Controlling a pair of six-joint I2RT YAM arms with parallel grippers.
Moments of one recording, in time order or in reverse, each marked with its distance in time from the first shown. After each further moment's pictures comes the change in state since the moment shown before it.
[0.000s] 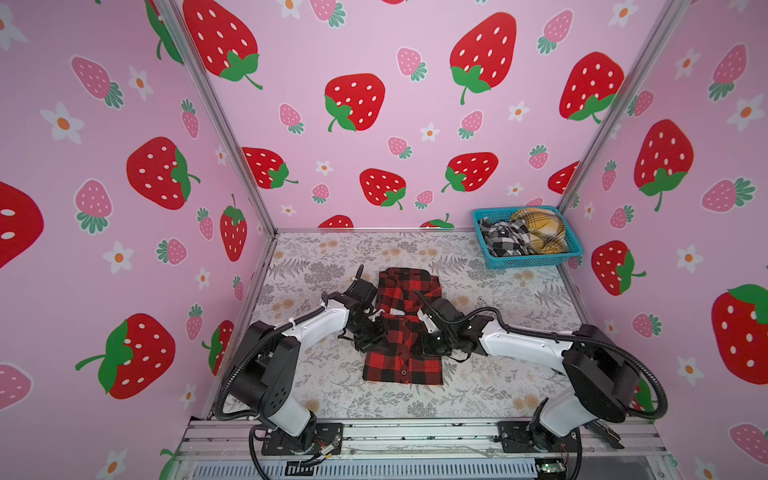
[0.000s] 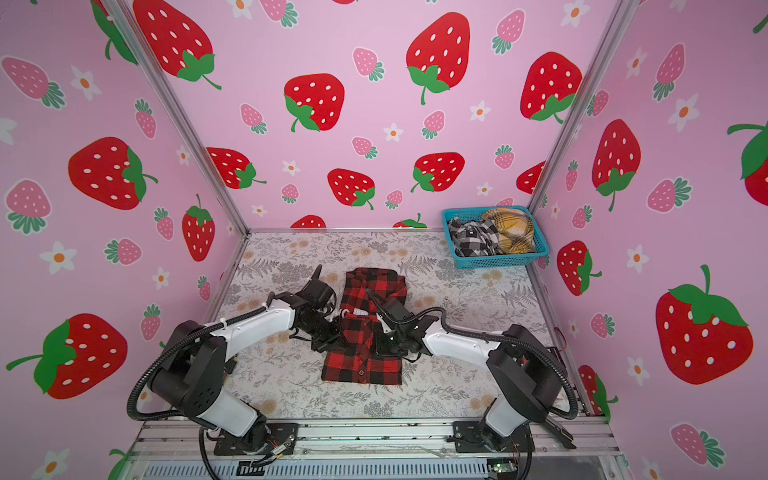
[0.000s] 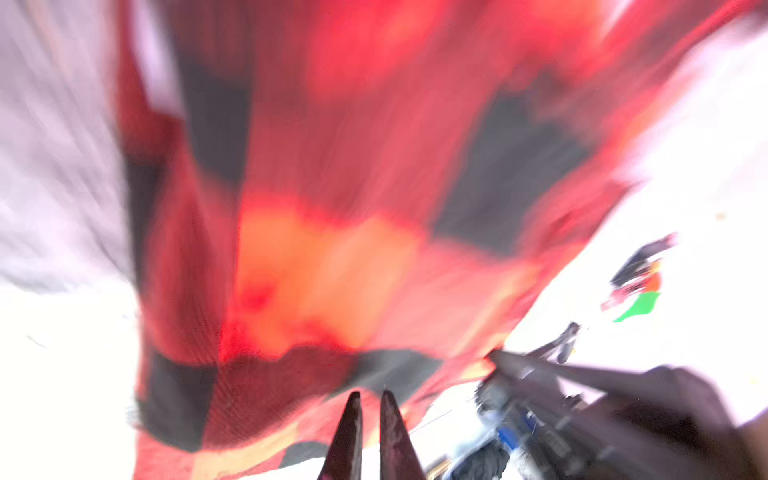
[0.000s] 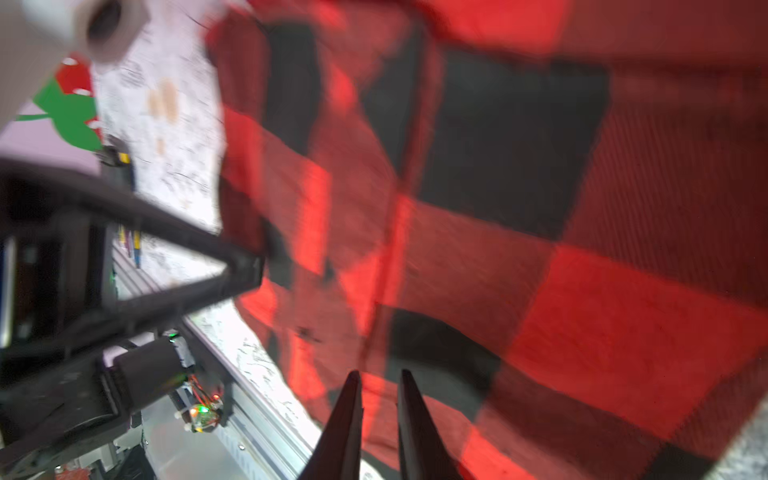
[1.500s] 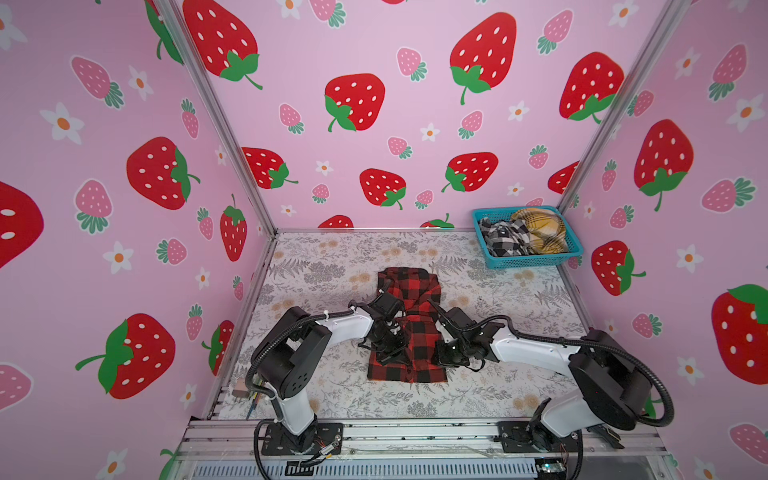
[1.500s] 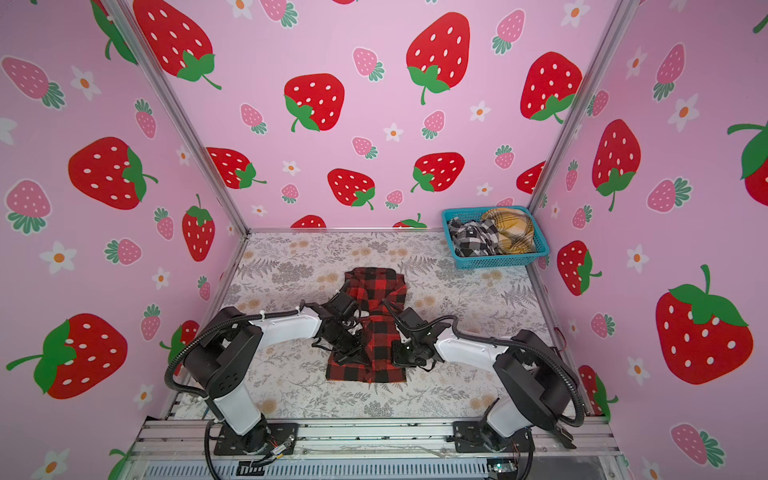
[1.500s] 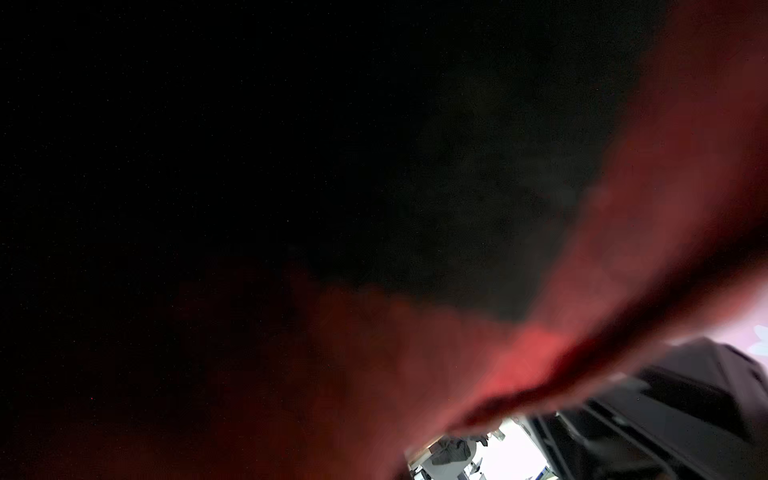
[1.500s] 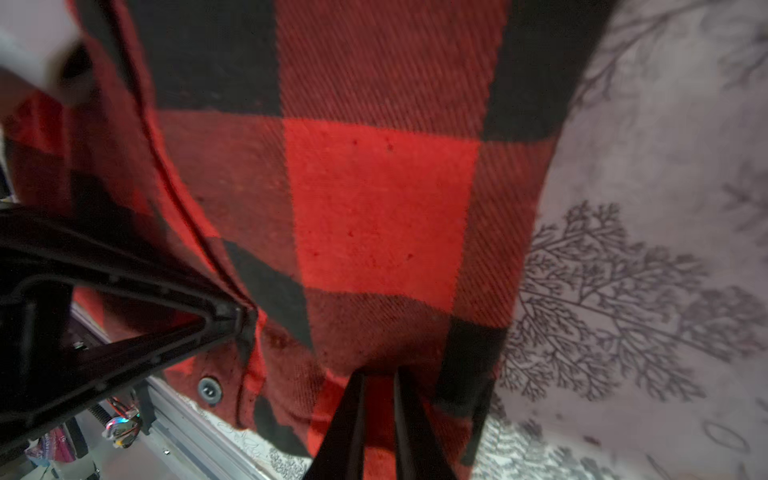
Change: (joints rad) left arm -0.211 0.161 -0.069 0.206 0.116 -0.143; right arm -0.070 -0.061 -0.201 -0.045 0.028 -0.005
